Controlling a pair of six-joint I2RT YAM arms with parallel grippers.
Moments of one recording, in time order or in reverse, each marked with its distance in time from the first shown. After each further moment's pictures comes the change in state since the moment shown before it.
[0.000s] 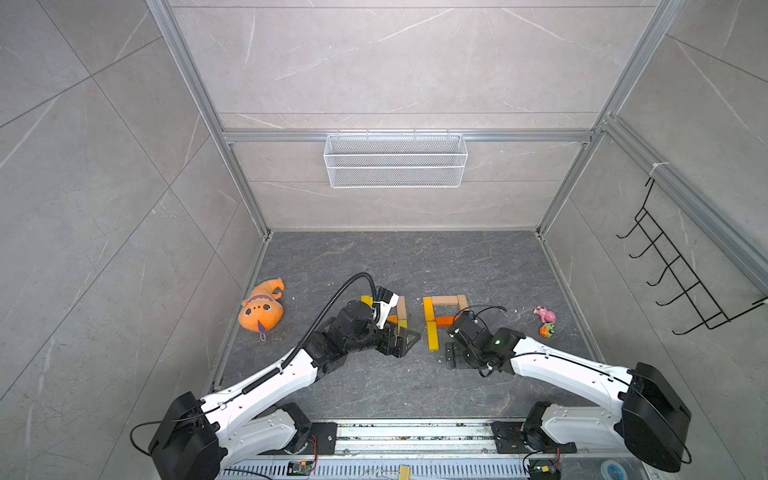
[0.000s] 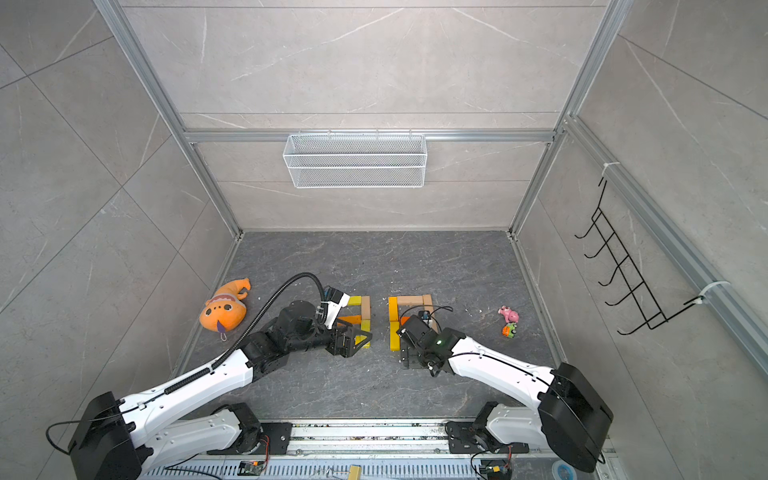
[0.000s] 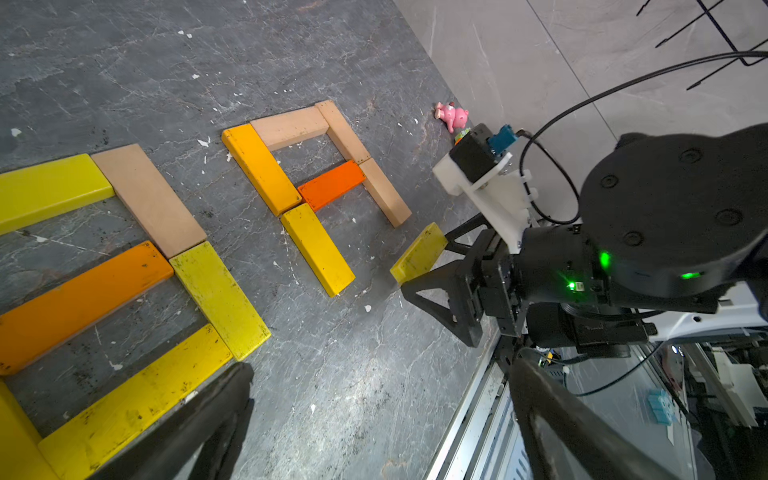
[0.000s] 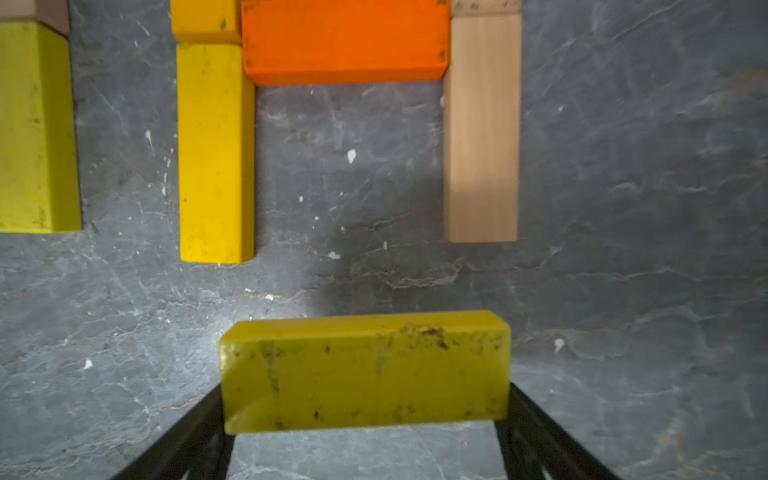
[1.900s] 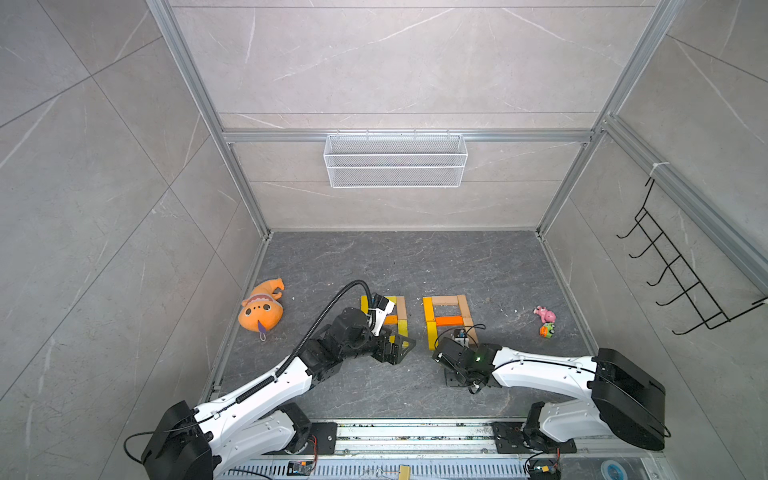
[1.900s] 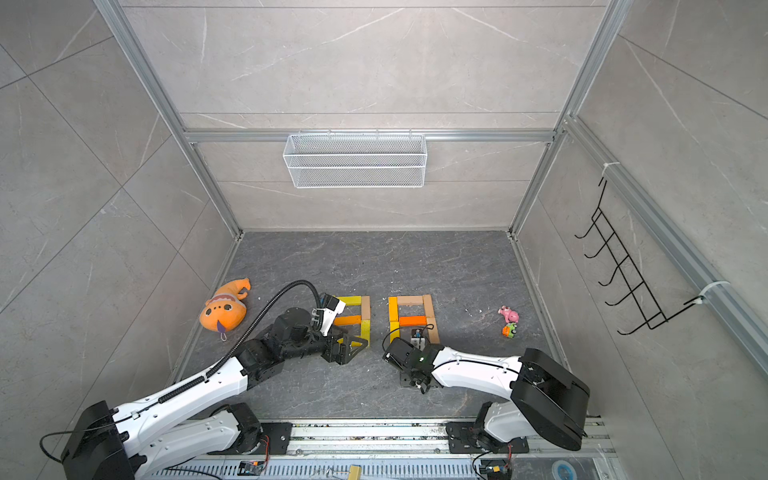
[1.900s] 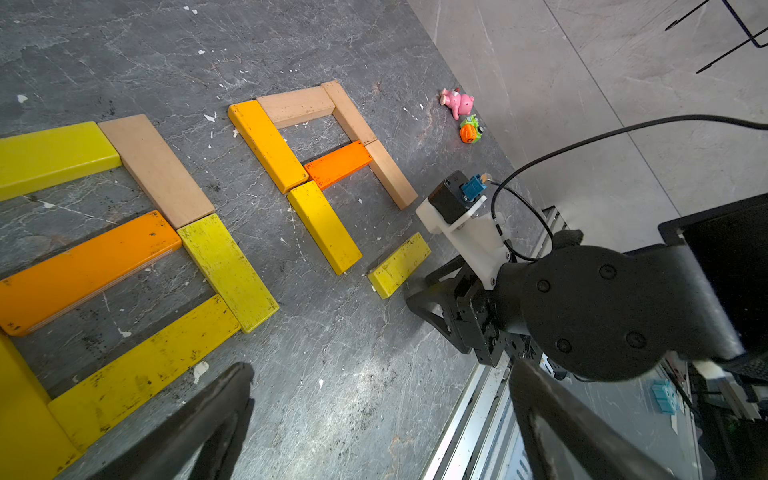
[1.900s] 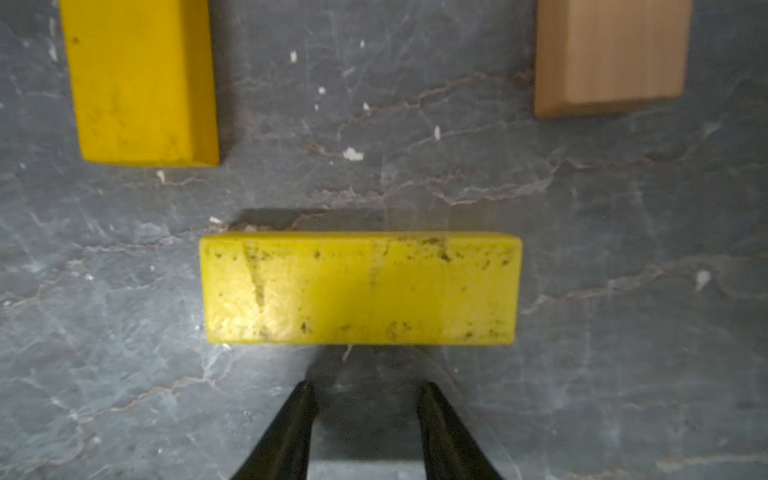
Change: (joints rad) left arm 0.000 -0.048 -0.060 0.000 -0.002 0.000; right arm 0.140 0.110 -0.069 0.077 0.009 0.193
